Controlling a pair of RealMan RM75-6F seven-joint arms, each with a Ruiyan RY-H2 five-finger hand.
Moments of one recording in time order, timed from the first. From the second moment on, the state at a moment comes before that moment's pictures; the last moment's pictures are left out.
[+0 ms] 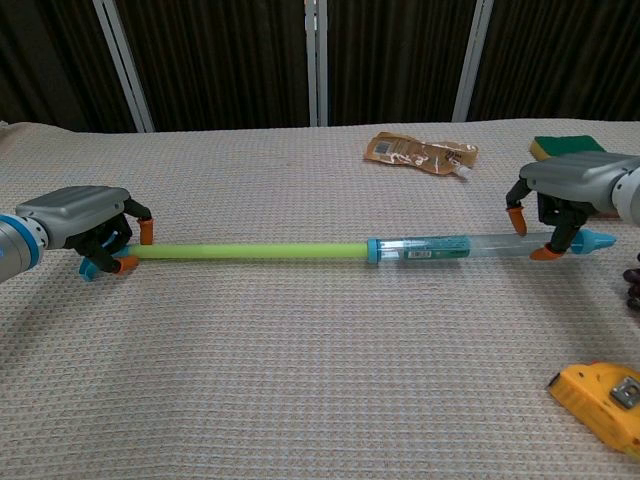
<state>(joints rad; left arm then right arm) -0.65 -1.72 -0.17 -0.97 1.23 0.86 0.14 0.75 -1.51 0.15 -1.30 -0.90 0.85 -0.51</state>
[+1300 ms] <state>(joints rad) -0.74 -1.74 -0.24 -1.24 1.11 0.92 0.32 0.89 -1.53 0.19 -1.55 -0.74 0.95 -0.68</state>
